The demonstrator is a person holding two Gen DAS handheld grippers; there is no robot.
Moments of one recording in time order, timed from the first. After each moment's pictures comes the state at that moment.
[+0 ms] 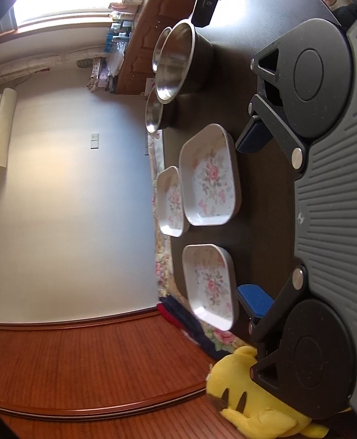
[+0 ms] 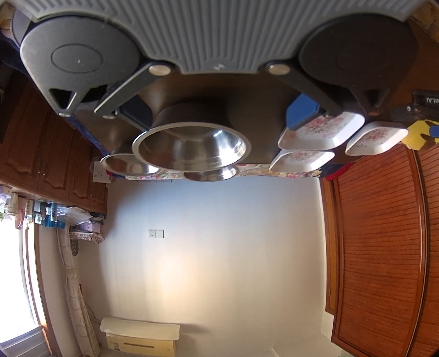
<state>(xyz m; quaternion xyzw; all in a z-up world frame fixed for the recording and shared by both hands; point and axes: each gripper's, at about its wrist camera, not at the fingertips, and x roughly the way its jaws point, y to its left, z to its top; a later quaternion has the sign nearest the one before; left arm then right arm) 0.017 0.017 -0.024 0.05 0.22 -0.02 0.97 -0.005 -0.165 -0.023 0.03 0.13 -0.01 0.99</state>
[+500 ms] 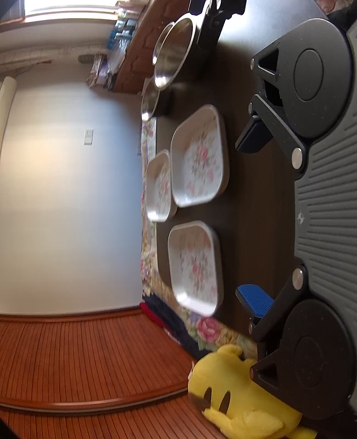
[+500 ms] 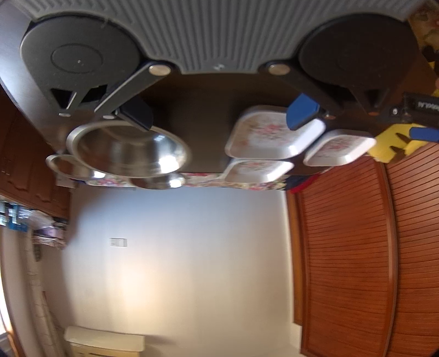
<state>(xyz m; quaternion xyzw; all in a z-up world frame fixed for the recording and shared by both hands) 0.019 0.062 -0.019 0.03 0.25 -0.02 0.97 0.019 -0.118 -0.019 0.02 0.16 0.08 0.98</state>
